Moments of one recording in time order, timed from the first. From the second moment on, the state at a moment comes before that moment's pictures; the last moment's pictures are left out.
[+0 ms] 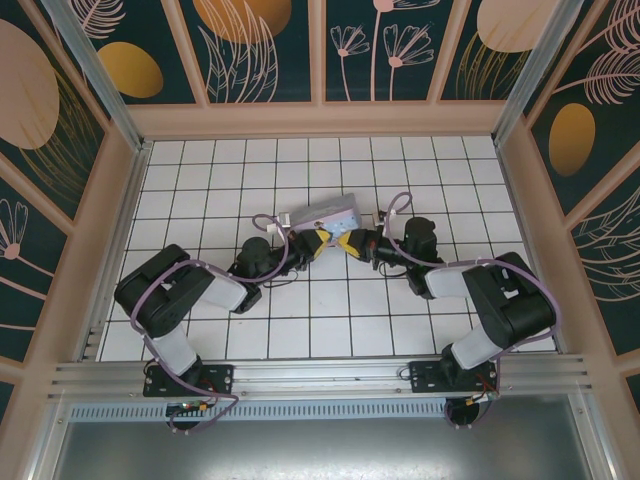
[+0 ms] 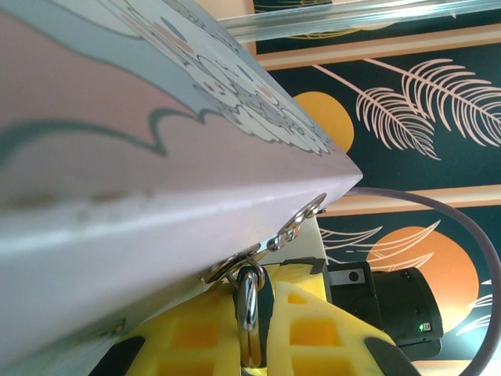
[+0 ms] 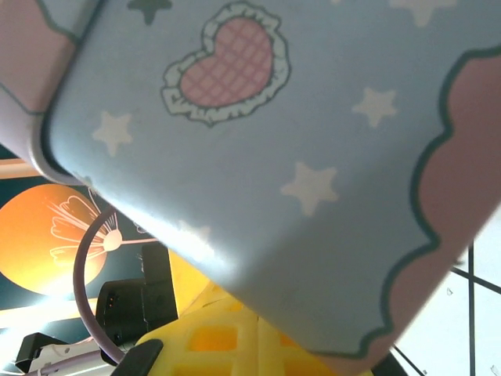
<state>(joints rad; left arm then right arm) -0.71 1.75 0.48 1.23 0.34 -1.47 0.43 1.55 0.44 0.94 -0.83 1.44</state>
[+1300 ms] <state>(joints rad) -0.71 1.79 0.48 1.38 0.38 -1.47 0.41 1.53 0.40 1.05 -0.86 1.60</state>
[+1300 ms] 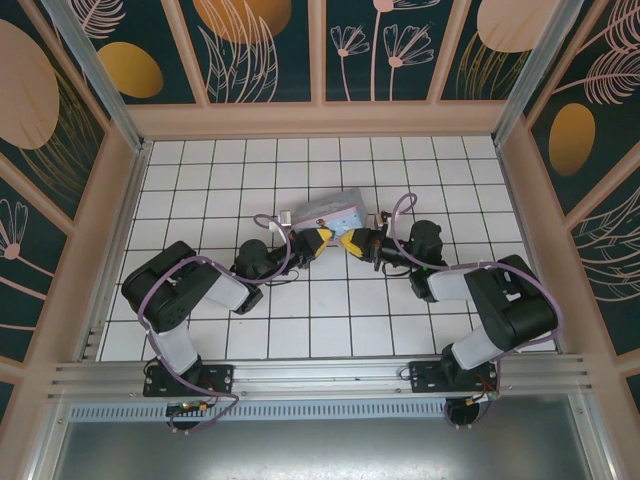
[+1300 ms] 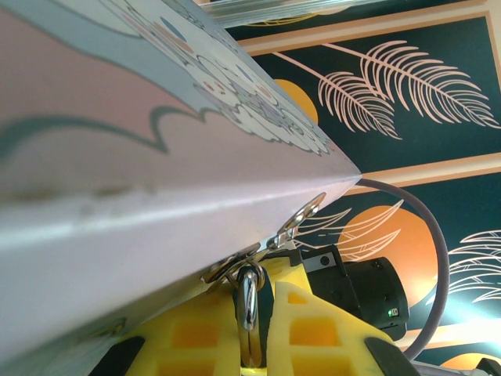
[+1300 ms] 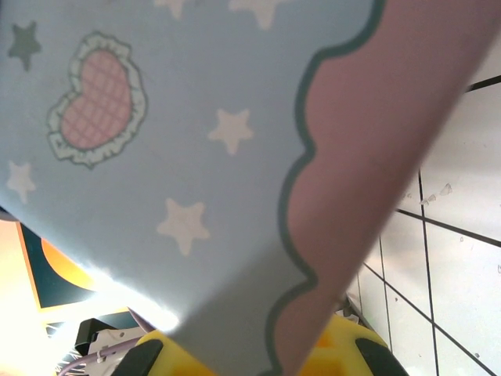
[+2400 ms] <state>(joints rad) -0.71 1.77 0.47 1.21 0.50 -1.37 0.45 1.37 0.34 0.70 -0.79 1.29</state>
